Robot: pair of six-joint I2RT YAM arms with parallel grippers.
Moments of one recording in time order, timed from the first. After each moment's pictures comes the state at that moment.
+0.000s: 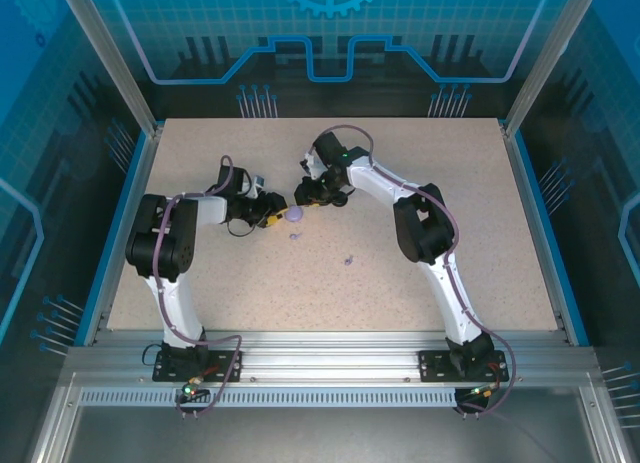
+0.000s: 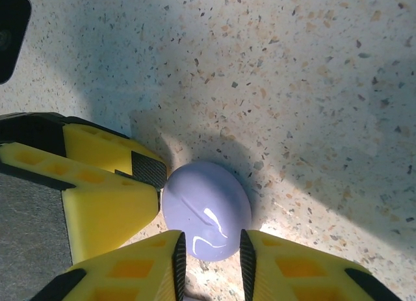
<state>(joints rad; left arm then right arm) -0.08 1.96 1.04 -0.03 0.71 -0.74 0.55 2.44 2.08 -0.77 -0.53 0.35</state>
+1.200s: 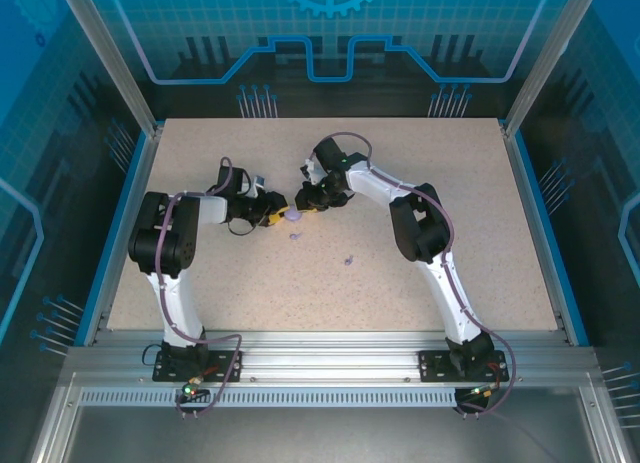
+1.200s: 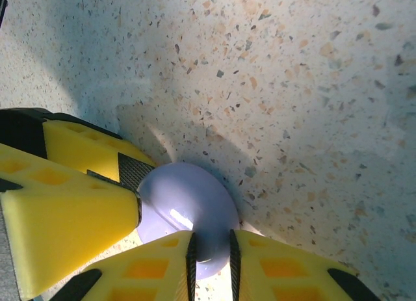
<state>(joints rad) -0.08 2.00 1.05 0.03 0.77 -0.80 0.55 2.47 2.04 -0.72 -0.58 0.38</state>
